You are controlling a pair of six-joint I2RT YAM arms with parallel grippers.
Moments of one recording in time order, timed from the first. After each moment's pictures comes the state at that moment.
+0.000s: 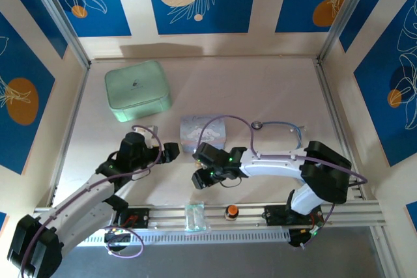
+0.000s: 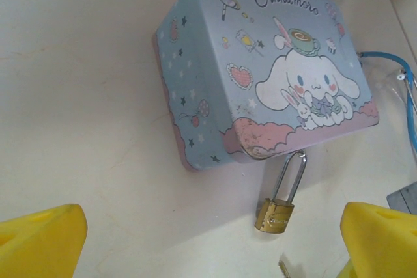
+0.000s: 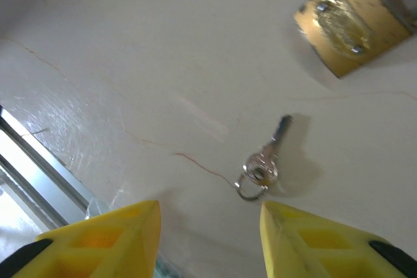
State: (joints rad) left arm -0.51 0.82 0.35 -0.15 0.19 -0.59; right arm 1.15 1.55 0.85 -0.41 -0.13 0.66
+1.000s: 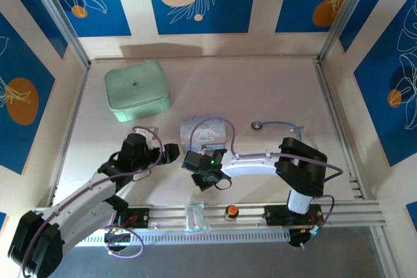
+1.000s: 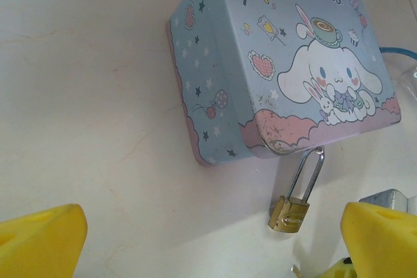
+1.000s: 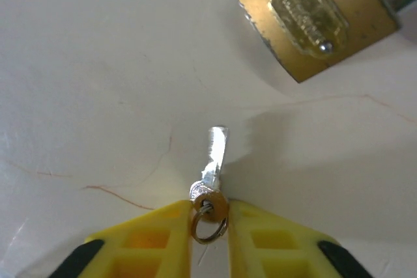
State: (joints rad) left arm -0.51 0.84 0.33 -0.13 0.18 -0.60; right arm 1.22 1.73 0.99 -0.59 0.06 0.67
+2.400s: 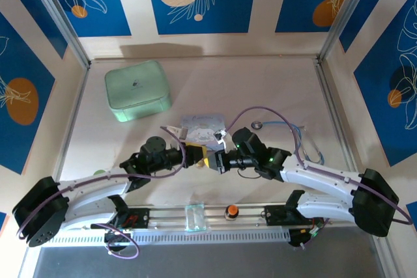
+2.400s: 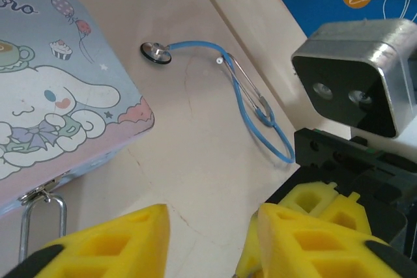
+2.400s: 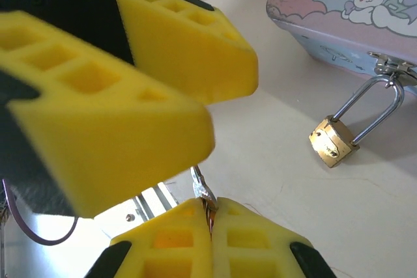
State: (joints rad) left arm -0.86 1.07 0.37 0.43 0.25 -0.73; right arm 0.92 1.09 0.58 -0.10 -0.35 0.64
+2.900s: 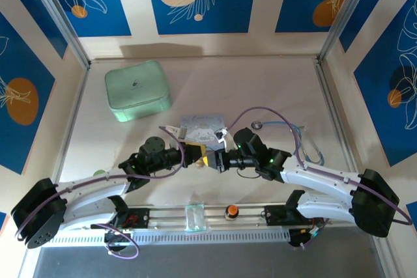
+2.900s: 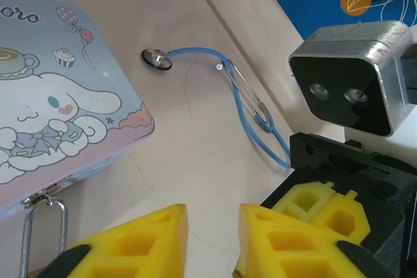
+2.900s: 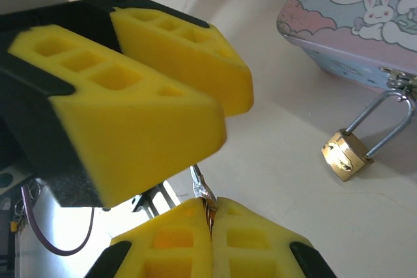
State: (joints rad) left arm -0.86 1.06 0.37 0.42 0.24 -0.74; right arm 0.92 1.09 0.56 -0.01 -0.36 0.68
